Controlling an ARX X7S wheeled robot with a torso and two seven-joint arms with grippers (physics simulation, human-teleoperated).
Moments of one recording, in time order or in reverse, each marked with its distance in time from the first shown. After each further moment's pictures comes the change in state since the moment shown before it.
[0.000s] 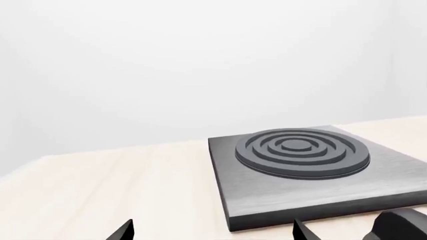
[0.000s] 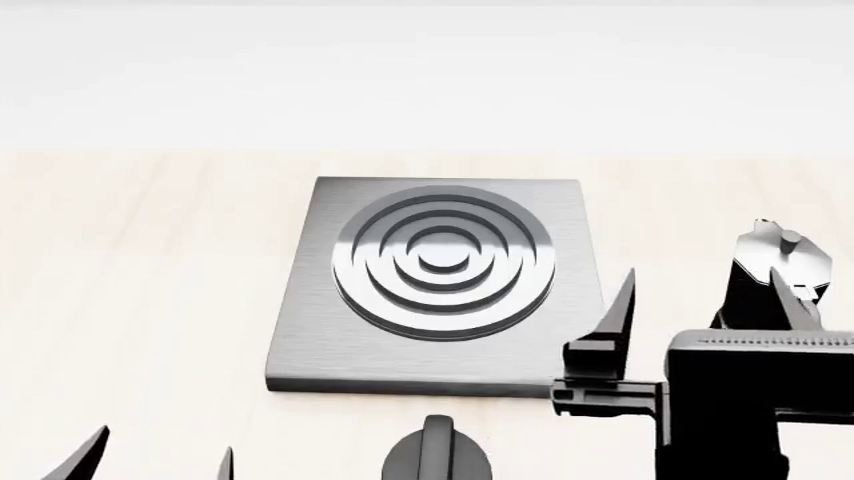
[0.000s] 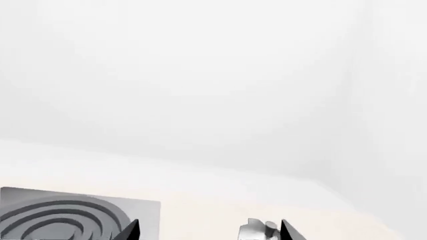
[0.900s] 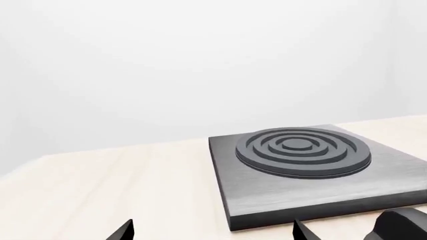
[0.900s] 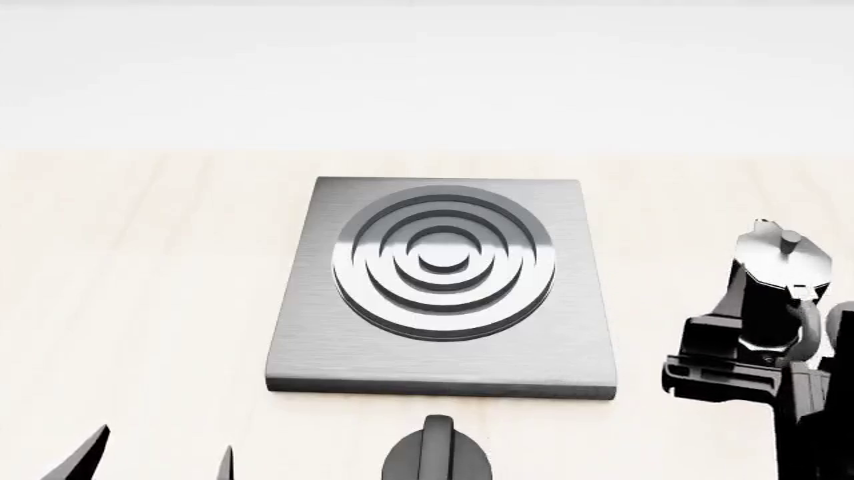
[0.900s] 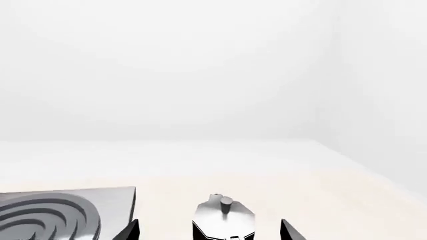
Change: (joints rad) left arm -0.007 -0.011 0.013 -0.002 -0.010 -0.002 -0.013; right arm 0.025 0.070 0.225 0.091 0.205 0.070 -0.107
